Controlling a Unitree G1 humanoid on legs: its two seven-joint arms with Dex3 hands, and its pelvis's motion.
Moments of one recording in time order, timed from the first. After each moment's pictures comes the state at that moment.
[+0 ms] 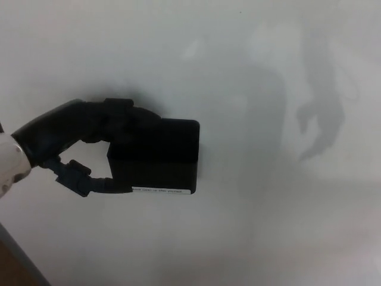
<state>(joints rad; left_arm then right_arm) -0.37 0.76 -0.19 -0.10 -0.05 0.15 -0.56 0.22 -0.11 -0.19 0.91 0.02 -0.74 0.04</state>
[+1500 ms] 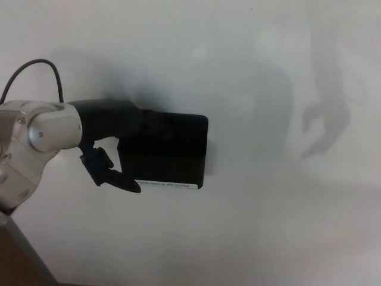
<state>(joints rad) -0.69 0.76 -0.50 0.04 0.33 0.15 -0.75 0.19 -0.13 -0.18 0.93 0.03 -0.76 0.04</state>
